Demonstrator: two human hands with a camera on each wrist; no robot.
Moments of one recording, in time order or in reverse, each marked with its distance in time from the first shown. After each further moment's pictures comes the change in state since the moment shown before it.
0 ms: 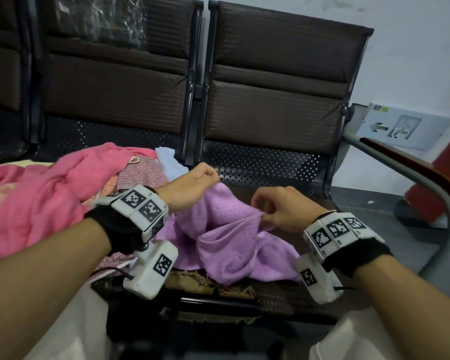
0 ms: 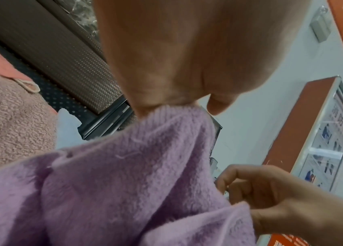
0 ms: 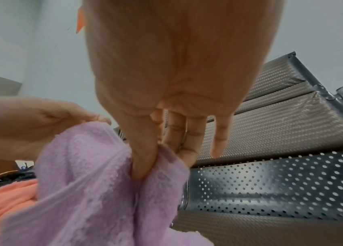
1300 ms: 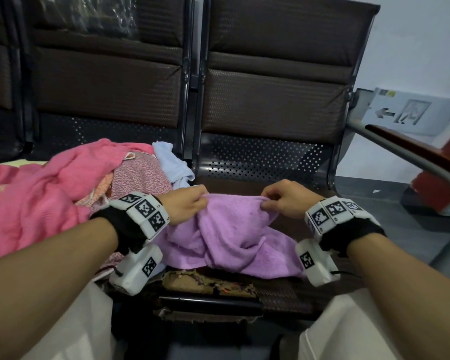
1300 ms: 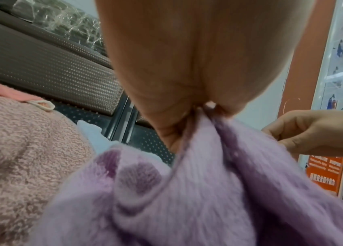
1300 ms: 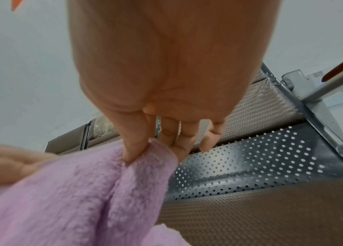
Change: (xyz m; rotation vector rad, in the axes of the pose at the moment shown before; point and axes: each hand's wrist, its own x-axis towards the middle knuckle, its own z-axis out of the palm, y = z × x) left_hand 0.021 -0.051 0.014 0.454 -0.267 0.042; right_hand 0.027 0.043 0.012 0.093 -0.070 0.085
